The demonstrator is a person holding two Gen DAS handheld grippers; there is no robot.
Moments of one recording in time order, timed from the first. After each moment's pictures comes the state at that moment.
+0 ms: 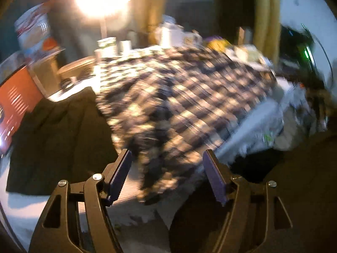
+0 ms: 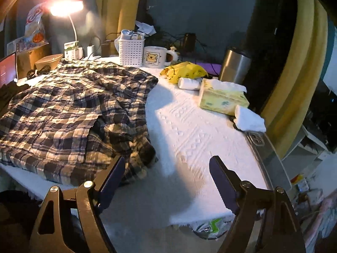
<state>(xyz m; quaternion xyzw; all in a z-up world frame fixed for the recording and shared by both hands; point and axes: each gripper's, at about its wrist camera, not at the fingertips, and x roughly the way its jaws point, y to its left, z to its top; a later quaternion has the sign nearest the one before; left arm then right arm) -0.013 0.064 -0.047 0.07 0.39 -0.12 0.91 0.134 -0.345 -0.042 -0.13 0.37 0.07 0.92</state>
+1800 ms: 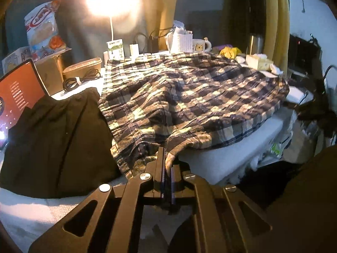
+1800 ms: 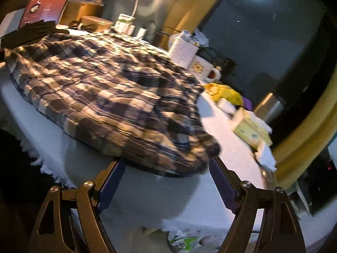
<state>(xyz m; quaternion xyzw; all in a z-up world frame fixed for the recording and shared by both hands) 0.000 0.072 -0.064 0.03 0.36 -0.09 0.93 0.098 -0.268 -0.081 -0.31 0.31 0.15 0.89</state>
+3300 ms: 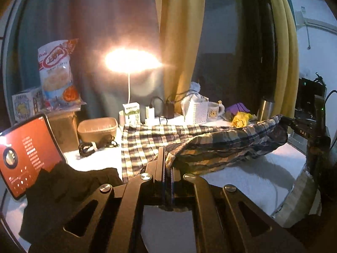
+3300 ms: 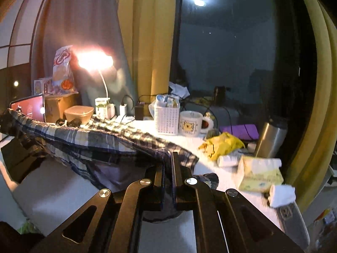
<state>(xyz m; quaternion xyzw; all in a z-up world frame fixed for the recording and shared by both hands) 0.065 0.106 0.056 -0.01 0.22 -0.06 0.97 0.181 -0.275 0.038 -0.09 0.21 0.19 0.96</state>
